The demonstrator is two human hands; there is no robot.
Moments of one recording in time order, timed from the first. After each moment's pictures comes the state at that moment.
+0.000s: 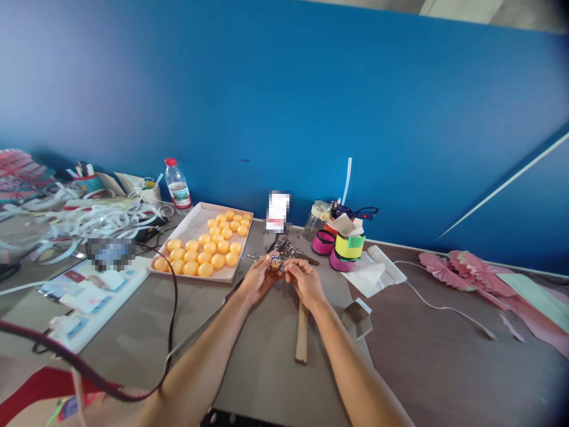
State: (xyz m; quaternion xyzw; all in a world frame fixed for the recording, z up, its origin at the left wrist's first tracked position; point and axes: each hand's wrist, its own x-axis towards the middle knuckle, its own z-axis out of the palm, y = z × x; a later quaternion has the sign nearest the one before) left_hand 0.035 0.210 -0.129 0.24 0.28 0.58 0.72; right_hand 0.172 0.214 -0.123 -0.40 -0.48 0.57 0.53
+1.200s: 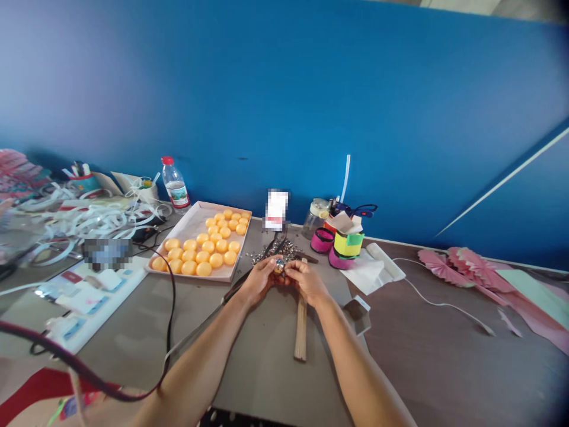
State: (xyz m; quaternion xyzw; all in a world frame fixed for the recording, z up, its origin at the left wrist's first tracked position) left_hand 0.039 0.209 -0.139 0.33 0.31 0.54 0.71; right_hand 0.185 0.217 -0.126 -0.40 -0.46 0.66 0.44
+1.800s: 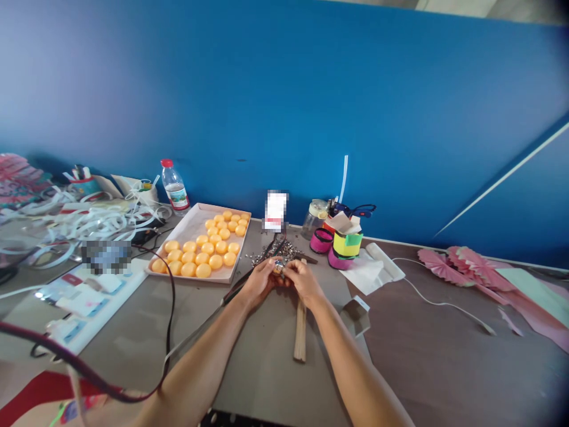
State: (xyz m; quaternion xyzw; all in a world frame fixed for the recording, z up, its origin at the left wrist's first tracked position) left_hand 0.041 0.211 -0.144 0.33 0.29 0.54 0.71; right_hand 0.177 0.220 -0.135 -0.46 -0.51 0.56 0.47
